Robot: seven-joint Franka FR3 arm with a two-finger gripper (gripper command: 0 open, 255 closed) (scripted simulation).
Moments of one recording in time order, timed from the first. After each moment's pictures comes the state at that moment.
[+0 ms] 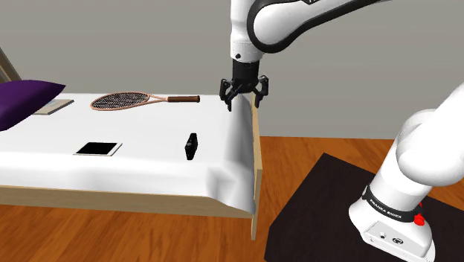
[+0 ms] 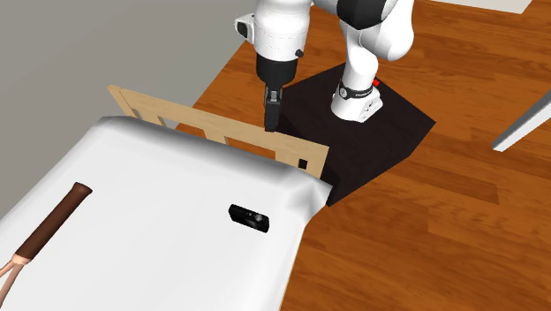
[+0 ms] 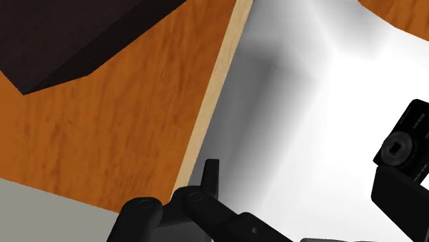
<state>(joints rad) -0.01 -0.31 0.31 -2.25 0.03 2.03 0.88</state>
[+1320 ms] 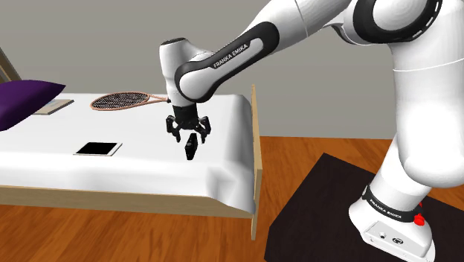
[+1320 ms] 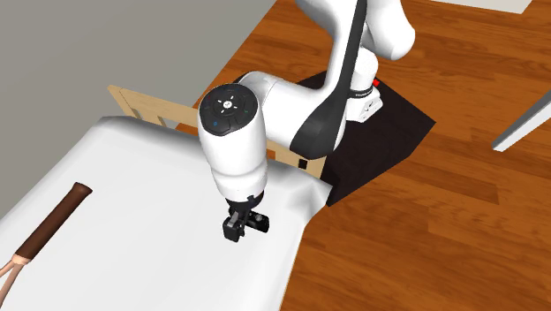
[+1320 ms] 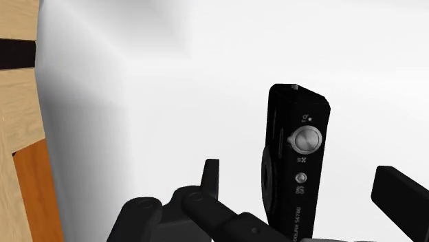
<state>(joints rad) 0.09 0.42 0.38 -1.73 -0.20 2.12 1.47</state>
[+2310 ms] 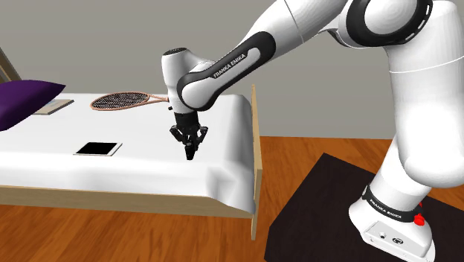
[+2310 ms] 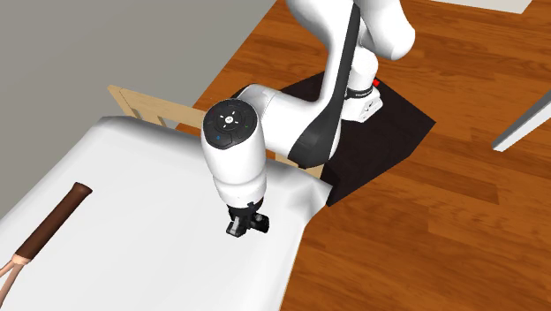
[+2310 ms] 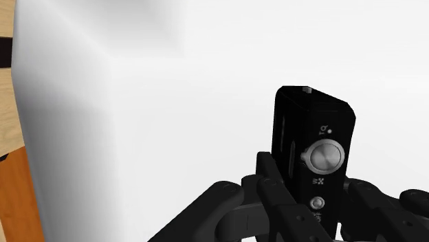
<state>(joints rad) 0.10 0.45 0.37 -1.74 -0.22 2.17 1.48</state>
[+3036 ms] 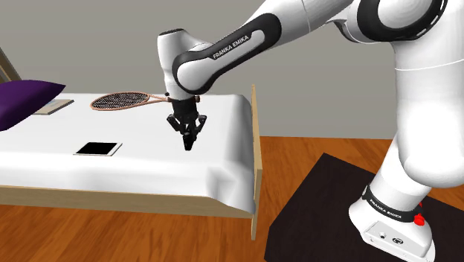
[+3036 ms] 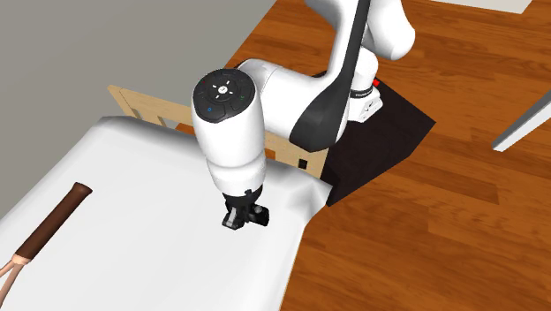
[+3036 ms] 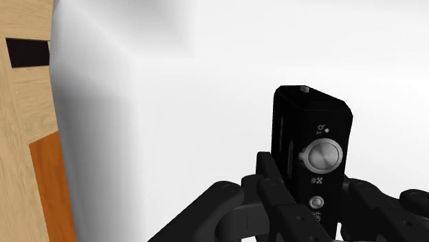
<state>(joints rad) 0.09 0.40 0.39 -1.70 -0.19 2.07 1.47</state>
